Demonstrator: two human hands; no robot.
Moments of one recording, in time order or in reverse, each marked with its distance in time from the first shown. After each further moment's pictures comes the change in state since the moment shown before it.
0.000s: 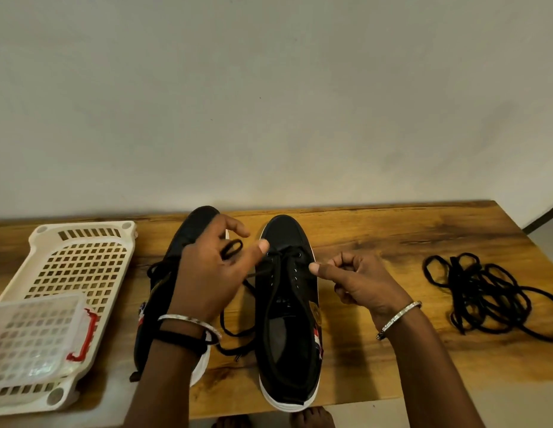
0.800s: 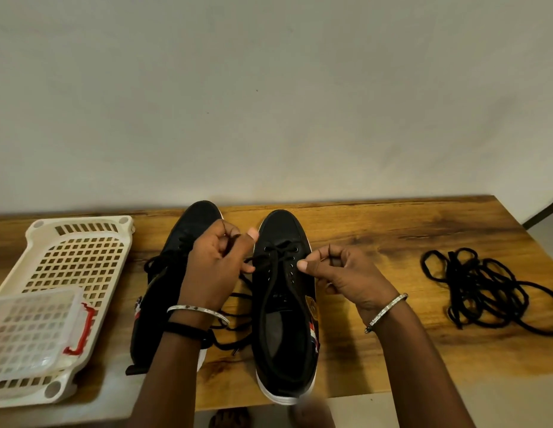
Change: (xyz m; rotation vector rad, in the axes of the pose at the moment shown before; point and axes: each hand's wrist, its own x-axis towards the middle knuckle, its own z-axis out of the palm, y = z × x) left_hand 0.003 -0.010 0.018 -0.346 -0.009 -0.236; right_hand -0.001 -0.002 0.012 0.059 -0.053 -0.023
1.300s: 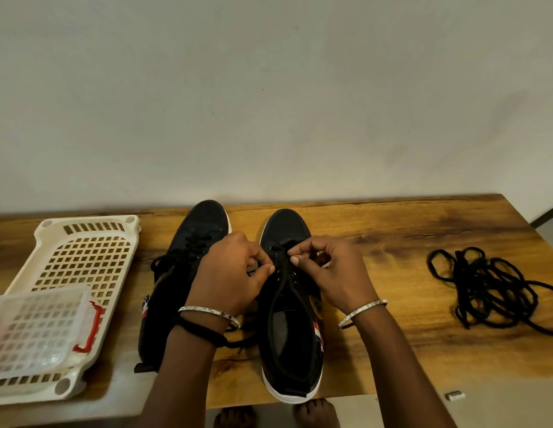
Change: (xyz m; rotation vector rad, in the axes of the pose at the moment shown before) left_hand -0.003 0.002 -0.003 0.854 -0.170 0.317; right_hand 0.011 0.010 0.023 -0.435 0.133 -0.446
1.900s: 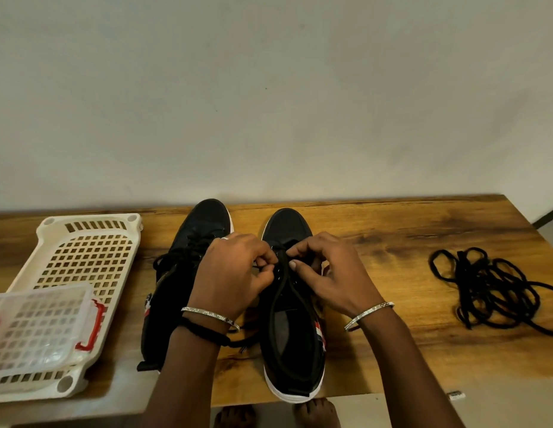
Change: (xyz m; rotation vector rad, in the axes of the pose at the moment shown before) left_hand -0.001 -0.005 0.001 0.036 0.071 0.175; right_hand -0.001 -0.001 -0.002 -0.190 -0.055 -0.138
